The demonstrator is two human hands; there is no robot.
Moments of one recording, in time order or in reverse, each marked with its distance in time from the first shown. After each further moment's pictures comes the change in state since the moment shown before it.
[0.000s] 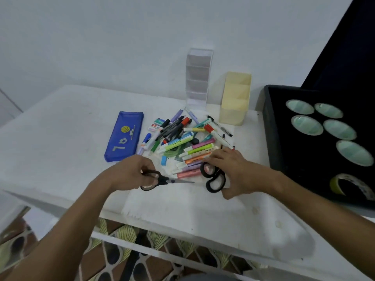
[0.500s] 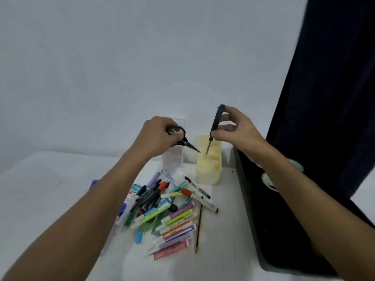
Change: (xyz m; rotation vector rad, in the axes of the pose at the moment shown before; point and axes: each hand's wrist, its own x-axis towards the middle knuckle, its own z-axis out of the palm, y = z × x) left_hand 0.105 0.180 -0.122 -0.029 0.643 0.408; right_hand 0.014 0.061 -0.183 0.961 0.853 0.151
